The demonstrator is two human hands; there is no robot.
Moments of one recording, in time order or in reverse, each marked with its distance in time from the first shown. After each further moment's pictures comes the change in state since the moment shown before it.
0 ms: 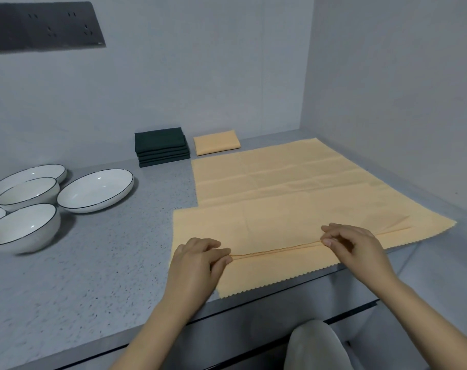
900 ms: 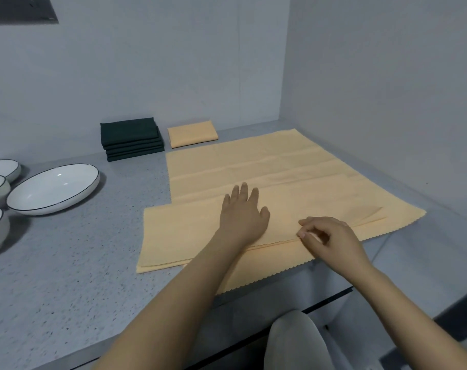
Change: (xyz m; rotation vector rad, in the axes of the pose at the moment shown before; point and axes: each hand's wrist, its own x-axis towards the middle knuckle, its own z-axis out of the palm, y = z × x) left_hand 0.118 0.093 0.058 0.026 -0.534 -0.097; right_hand 0.003 -0.012 -0.007 -0.027 -0.072 0.089
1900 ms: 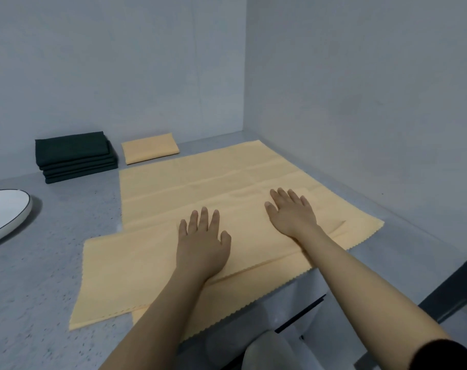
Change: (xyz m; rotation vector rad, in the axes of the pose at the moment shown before) left_hand 0.016 -0.012 0.027 0.101 -0.030 -0.047; right_hand 0.113 0.043 0.007 -0.556 -0.304 0.374
